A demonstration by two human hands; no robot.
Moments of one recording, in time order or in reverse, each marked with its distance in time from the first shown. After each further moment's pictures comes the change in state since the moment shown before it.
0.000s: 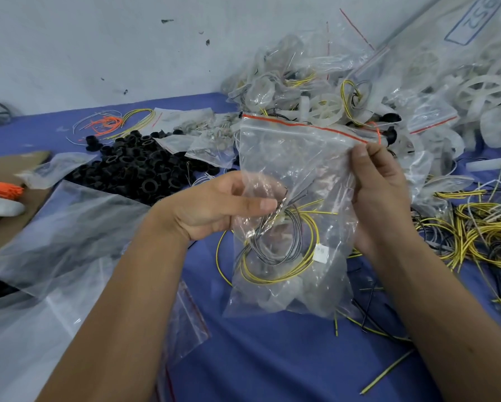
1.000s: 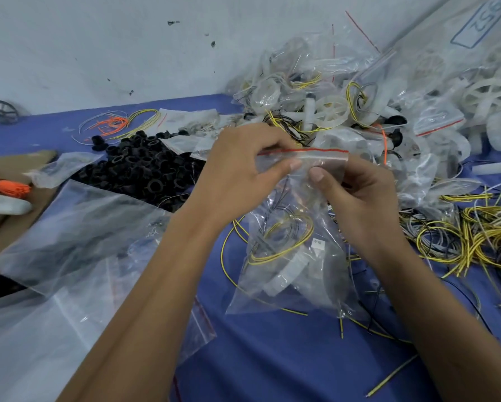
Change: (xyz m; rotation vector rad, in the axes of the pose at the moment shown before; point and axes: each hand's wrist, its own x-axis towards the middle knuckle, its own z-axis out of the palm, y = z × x) left_hand 0.020 0.027 0.018 0.904 0.592 0.603; right_hand -0.011 0.005 0.005 -0.507 -0.318 -0.372
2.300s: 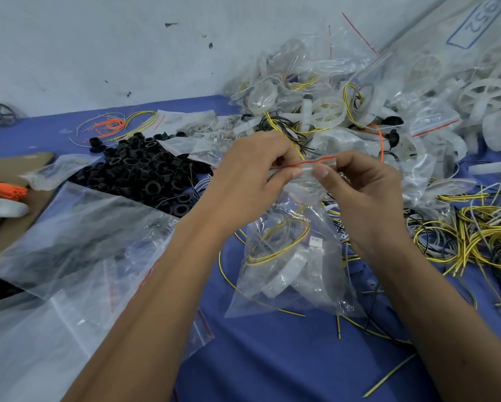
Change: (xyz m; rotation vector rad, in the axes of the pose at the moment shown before) left_hand 0.000 0.008 0.010 0.060 -0.094 0.088; right_hand 0.006 0.006 -0.007 0.129 0.014 0.045
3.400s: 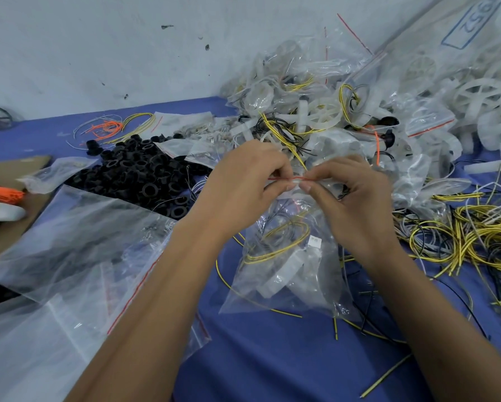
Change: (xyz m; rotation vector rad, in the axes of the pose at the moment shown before) left_hand -0.003 -0.005 0.001 0.147 -0.114 0.000; right_hand -0.003 -0.001 -0.004 -0.639 -0.016 -0.240
